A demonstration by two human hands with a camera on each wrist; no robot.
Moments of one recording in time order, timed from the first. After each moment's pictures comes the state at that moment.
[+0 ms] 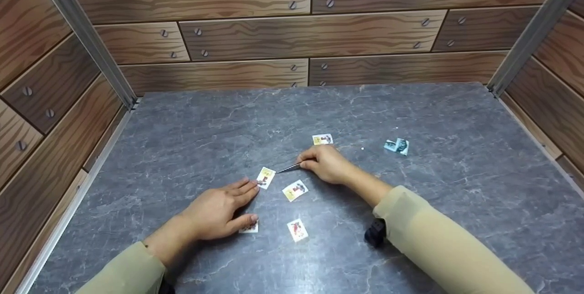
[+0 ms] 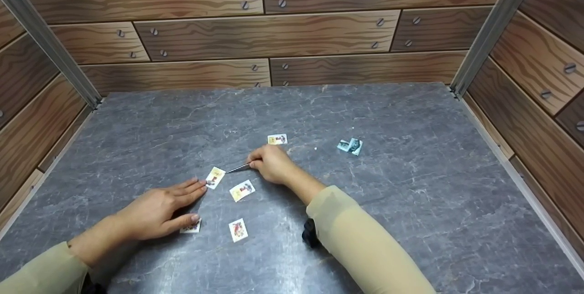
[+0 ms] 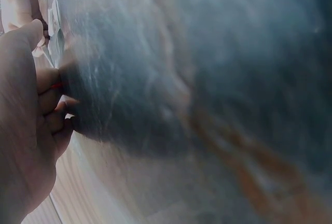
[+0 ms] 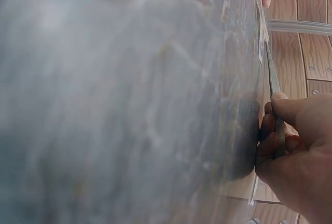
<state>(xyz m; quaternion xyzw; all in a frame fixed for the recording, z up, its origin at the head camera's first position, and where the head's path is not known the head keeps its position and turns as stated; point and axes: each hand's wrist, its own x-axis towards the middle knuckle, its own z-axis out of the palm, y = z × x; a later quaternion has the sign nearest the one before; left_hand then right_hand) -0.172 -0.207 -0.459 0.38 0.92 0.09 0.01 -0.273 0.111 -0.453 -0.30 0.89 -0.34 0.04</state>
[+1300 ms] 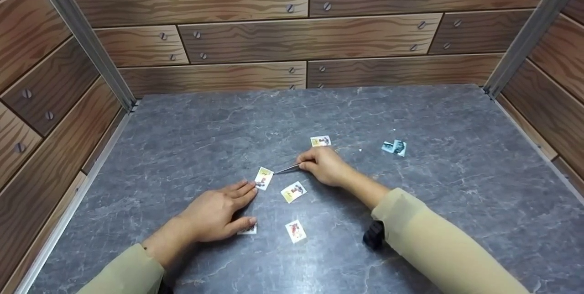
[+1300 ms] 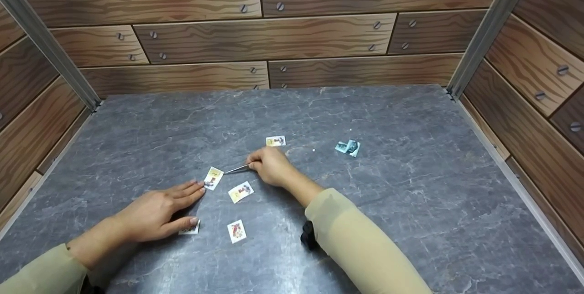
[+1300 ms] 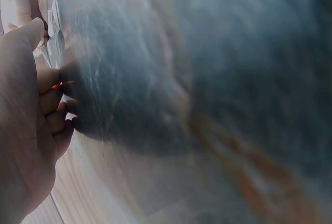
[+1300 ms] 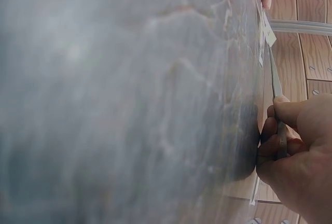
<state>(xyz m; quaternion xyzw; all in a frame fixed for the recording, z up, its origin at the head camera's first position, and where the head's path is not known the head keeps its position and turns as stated) -0.171 -0.206 -0.458 0.39 0.92 0.08 0.00 -0.272 0.112 -0.456 -0.29 0.89 -0.35 0.02</state>
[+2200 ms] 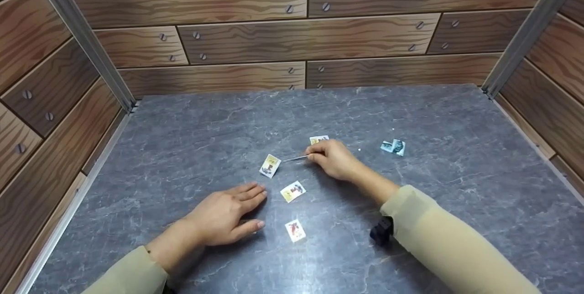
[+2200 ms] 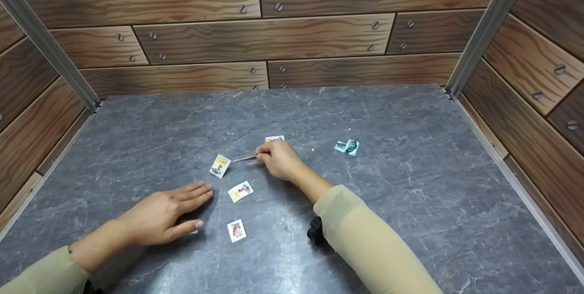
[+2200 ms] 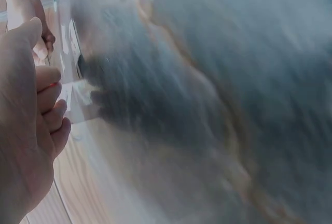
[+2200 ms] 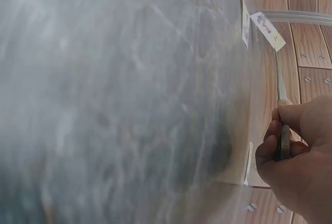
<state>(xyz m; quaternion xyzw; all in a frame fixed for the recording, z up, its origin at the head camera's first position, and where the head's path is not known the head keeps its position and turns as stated) -0.163 -0.188 -0.447 0.43 0.90 0.08 -0.02 -0.273 0.129 -0.442 -0.25 0.89 -0.38 0.00</state>
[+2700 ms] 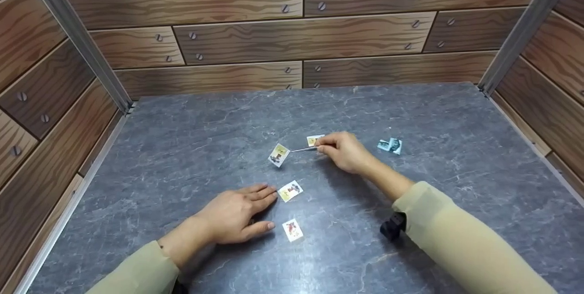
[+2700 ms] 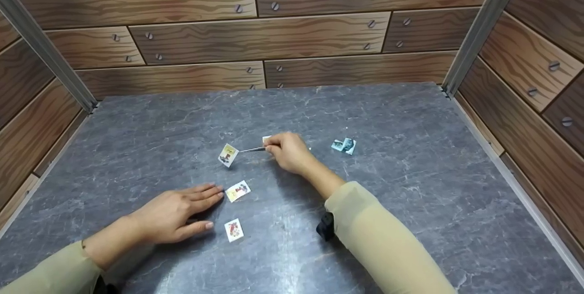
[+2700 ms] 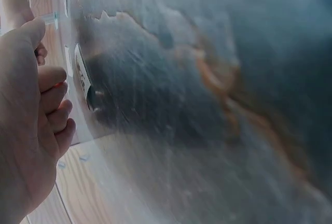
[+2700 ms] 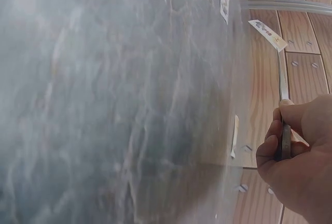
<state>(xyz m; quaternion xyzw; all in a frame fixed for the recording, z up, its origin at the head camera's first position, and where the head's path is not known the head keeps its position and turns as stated) -0.168 -0.164 -0.447 0.44 0.89 0.07 0.01 -0.274 0.157 -0.426 -0.21 0.89 -0.39 -0.01</state>
